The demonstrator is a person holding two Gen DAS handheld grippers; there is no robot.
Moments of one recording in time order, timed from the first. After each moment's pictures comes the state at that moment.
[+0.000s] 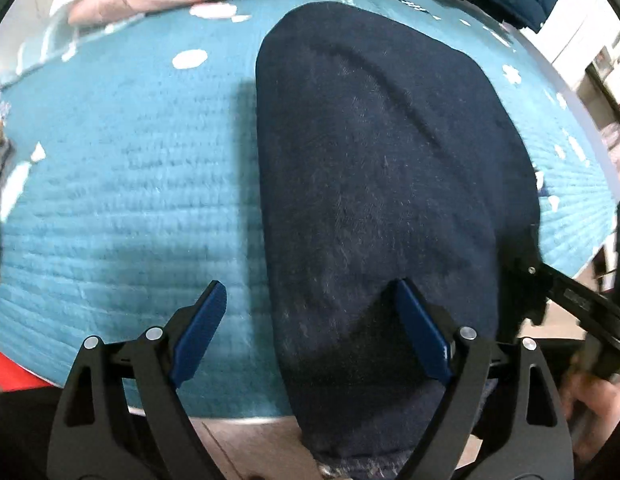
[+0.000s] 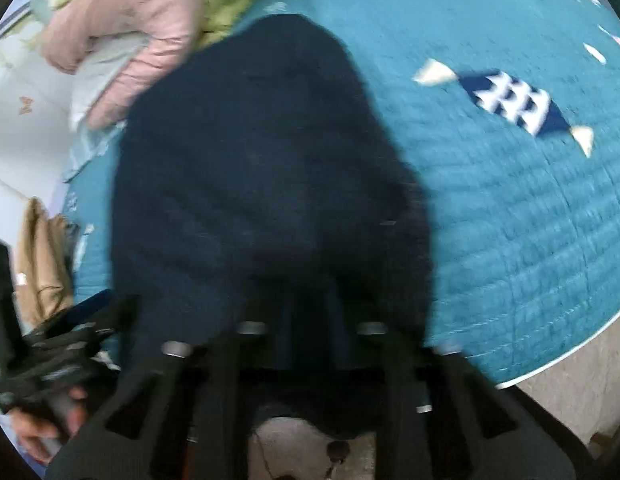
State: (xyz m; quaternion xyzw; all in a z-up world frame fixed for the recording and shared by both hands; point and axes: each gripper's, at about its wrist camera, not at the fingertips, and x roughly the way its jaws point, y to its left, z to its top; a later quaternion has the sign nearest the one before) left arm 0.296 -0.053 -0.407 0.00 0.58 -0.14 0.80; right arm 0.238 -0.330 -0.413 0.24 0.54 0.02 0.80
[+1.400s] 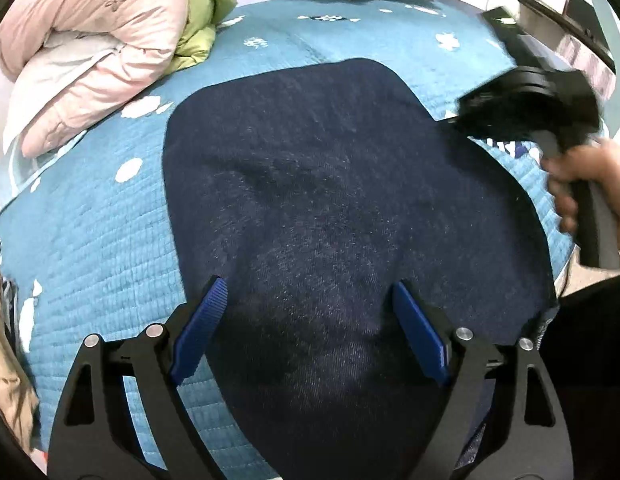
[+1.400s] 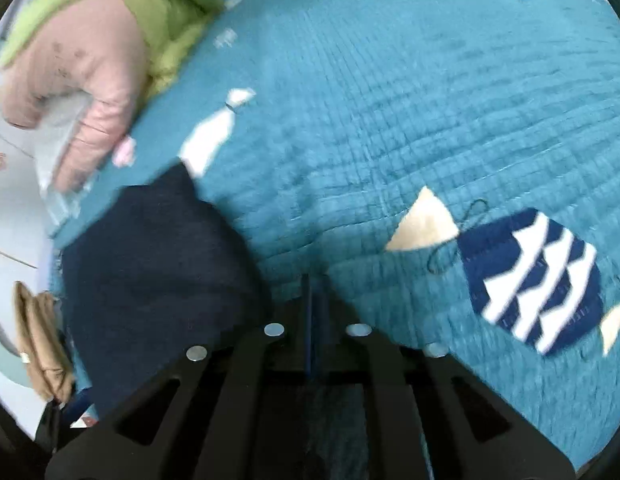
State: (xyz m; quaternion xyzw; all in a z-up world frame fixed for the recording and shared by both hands) left arm 0.294 -0.112 -0.400 0.16 0.48 -0.21 0.84; right arm 0.360 -0.401 -0.415 0.26 0.53 0.03 0.81
